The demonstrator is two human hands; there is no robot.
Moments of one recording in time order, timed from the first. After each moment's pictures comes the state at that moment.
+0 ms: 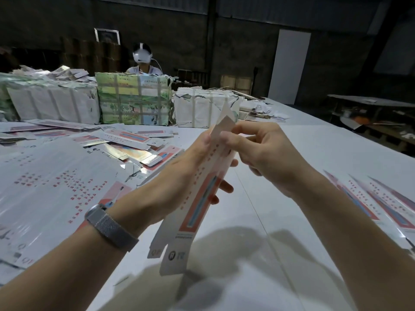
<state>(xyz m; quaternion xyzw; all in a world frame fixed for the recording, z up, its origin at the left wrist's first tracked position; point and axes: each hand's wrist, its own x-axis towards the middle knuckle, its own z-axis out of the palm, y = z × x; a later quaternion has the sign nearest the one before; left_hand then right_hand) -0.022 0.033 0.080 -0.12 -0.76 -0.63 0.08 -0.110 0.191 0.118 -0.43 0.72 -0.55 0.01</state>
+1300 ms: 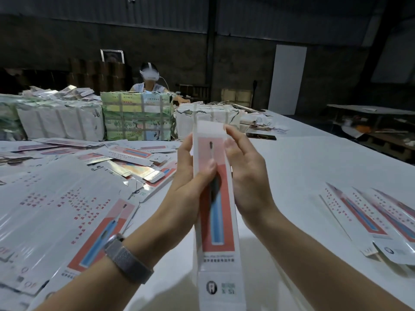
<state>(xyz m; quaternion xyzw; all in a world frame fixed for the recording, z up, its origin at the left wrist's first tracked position) -0.034 0.046 0.066 -0.13 -0.66 -0.70 0.25 -0.093 0.151 0.089 -0.36 0.63 -0.69 -0.07</state>
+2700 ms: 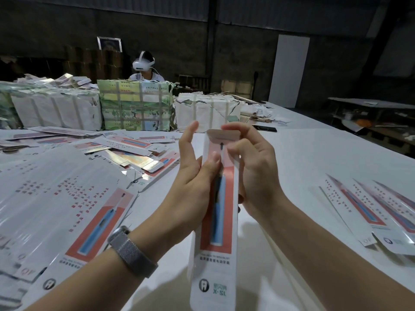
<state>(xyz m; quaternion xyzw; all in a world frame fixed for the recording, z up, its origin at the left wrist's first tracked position) -0.031 0.053 0.061 -0.11 -0.67 -0.70 0.23 -0.098 0.158 0.088 -0.35 0.56 -0.75 -0.01</state>
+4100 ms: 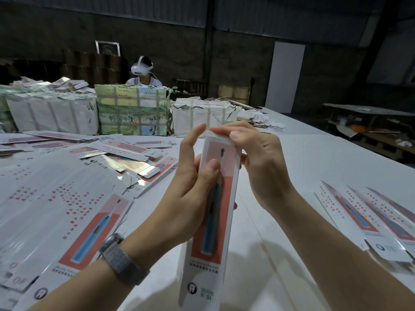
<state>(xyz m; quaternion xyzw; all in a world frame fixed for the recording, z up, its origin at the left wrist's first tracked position) -0.028 0.047 0.064 -0.20 -0.69 -0.65 0.25 -0.103 0.172 0.112 -0.43 0.62 -0.65 -0.10</state>
